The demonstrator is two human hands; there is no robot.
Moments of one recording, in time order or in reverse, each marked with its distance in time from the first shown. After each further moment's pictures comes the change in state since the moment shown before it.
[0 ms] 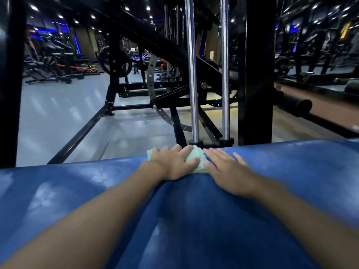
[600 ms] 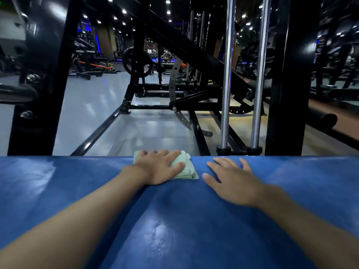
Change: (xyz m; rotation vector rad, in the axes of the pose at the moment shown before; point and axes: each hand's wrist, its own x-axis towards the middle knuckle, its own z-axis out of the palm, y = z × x) left_hand -0.053 -0.109 0.004 -0.041 0.016 -0.096; right_hand 0.008 -0.076 0.010 -0.152 -0.077 -0.065
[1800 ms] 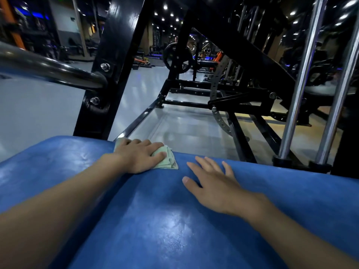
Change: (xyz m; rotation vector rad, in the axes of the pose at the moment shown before) left_hand -0.058 -0.176 -0.001 0.048 0.017 -0.263; right_hand 0.041 -0.160 0.021 0.053 -0.054 -0.275
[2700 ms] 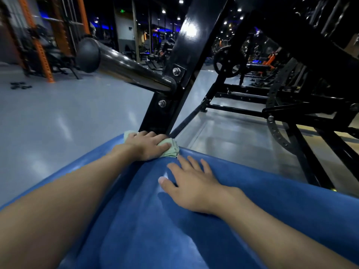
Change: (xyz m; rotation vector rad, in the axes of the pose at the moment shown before) left_hand -0.010 -0.164 0.009 0.025 -0.009 -0.198; right_hand 0.082 -0.168 0.016 -0.012 -0.109 -0.319
